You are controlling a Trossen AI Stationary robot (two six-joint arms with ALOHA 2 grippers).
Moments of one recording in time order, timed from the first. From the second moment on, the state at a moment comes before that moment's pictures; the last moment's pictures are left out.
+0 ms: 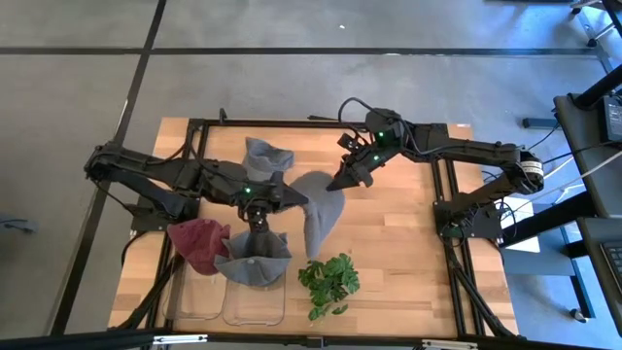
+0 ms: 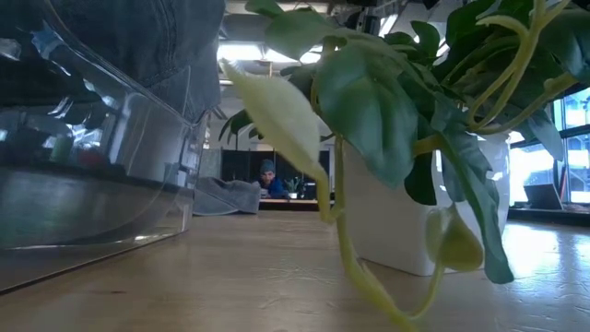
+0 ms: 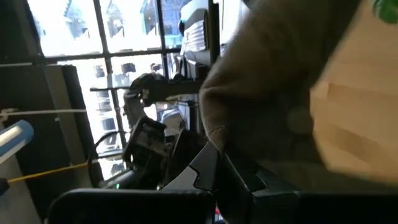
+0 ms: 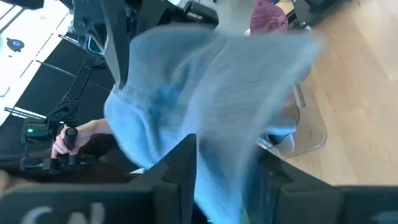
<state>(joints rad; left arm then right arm) -0.24 1.28 1.32 -0.29 -0.27 1.54 -0.23 1.43 1.28 -0.22 -0.78 0.74</state>
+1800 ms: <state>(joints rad) 0.19 0.92 0.96 0.08 0.24 -0.37 -0.31 1.18 1.36 -0.20 -0.46 0.31</state>
